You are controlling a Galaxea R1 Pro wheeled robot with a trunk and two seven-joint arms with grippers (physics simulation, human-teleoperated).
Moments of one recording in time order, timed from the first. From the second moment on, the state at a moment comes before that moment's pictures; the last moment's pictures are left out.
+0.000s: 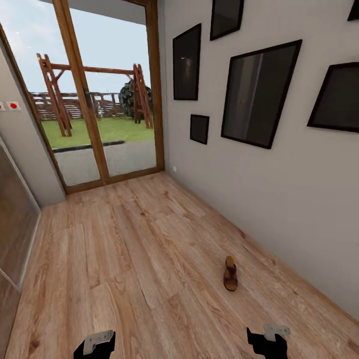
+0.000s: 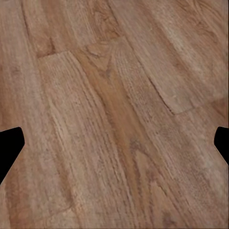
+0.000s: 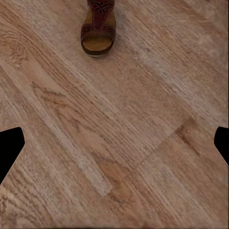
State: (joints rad) left arm -0.29 -0.02 0.46 -0.36 -0.24 -0.42 -0.05; right arm -0.49 -0.08 -0.39 -0.03 0.29 -0.40 -0.04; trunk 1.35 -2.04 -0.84
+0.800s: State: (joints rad) left arm -0.29 -0.02 0.46 -0.36 -0.24 -0.42 -0.05; right arm -0.49 -0.08 -0.39 -0.03 0.29 -0.40 -0.04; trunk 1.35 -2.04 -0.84
